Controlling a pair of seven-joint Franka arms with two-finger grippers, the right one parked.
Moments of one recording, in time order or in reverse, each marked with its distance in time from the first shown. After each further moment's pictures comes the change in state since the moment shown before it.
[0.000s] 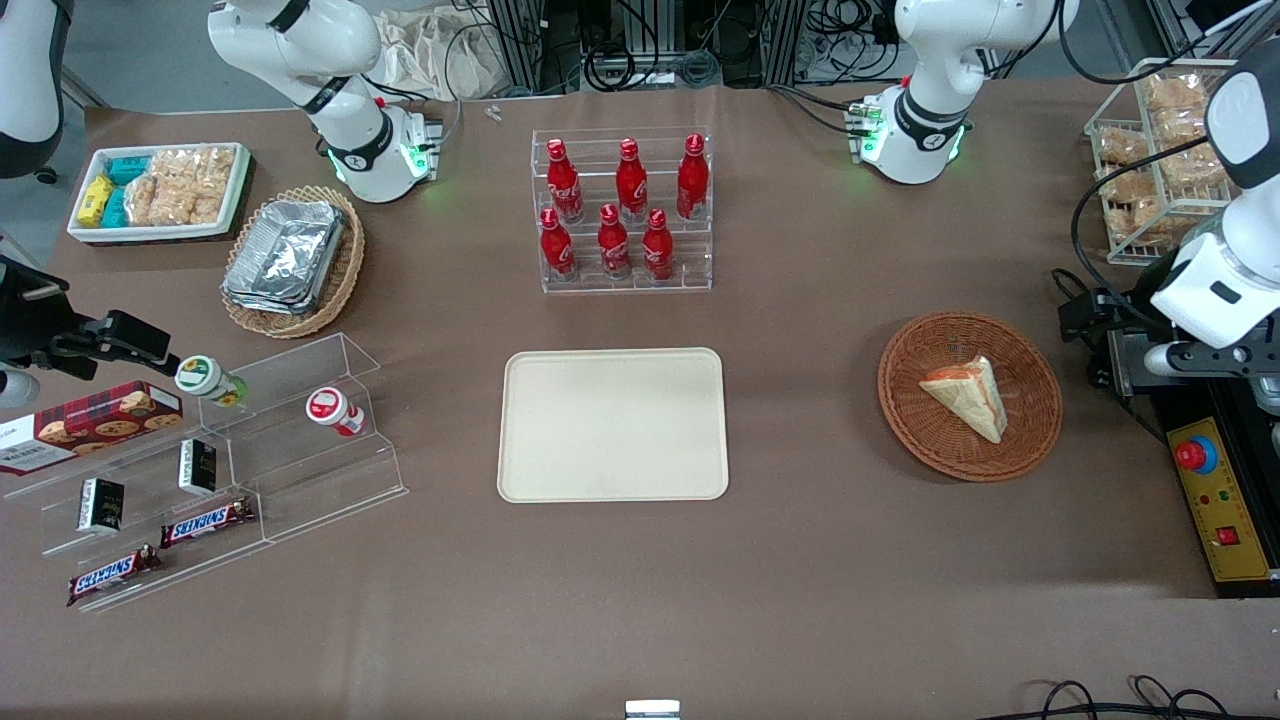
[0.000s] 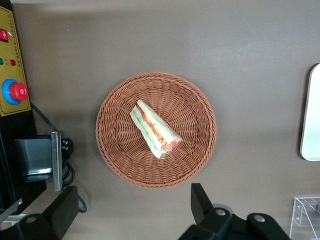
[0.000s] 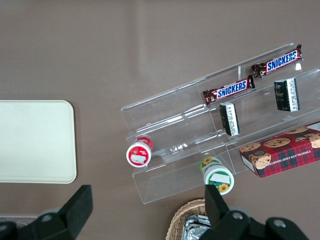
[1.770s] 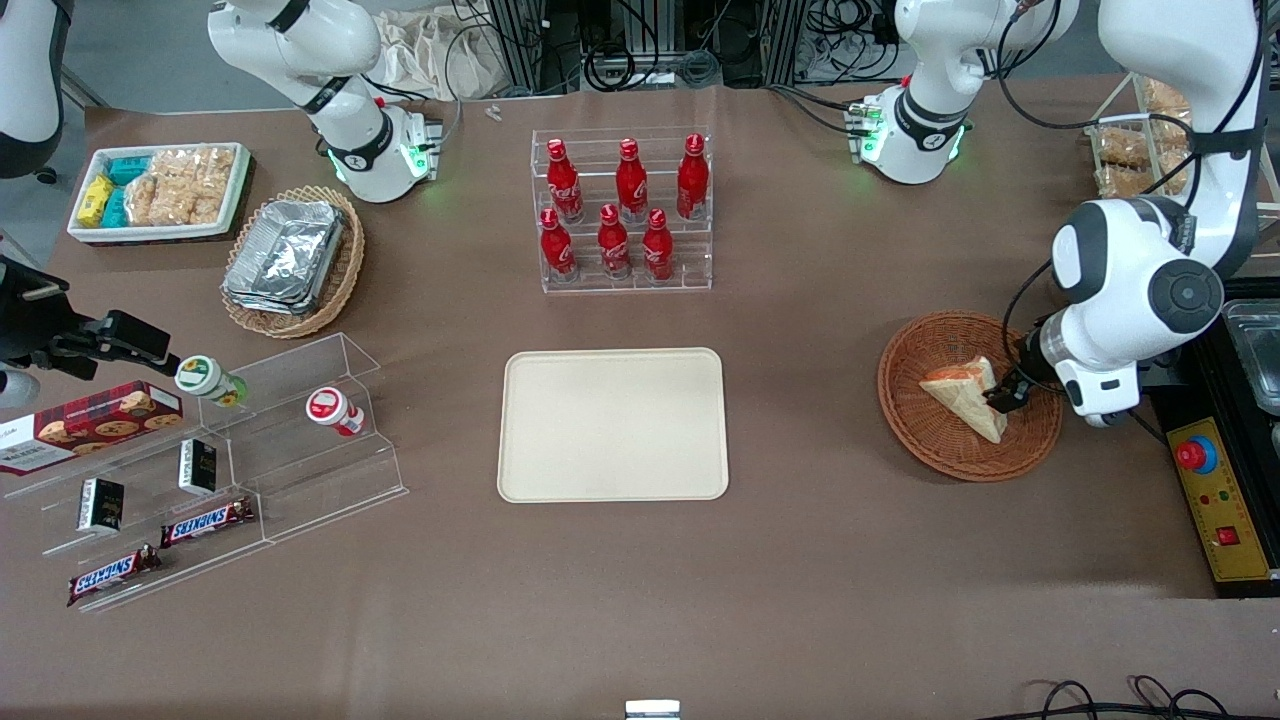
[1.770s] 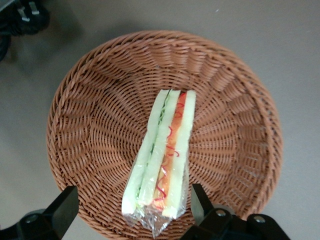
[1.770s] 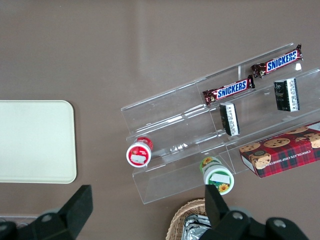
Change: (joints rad) arm 0.007 0.133 0.006 -0.462 -0.001 0.513 -0.974
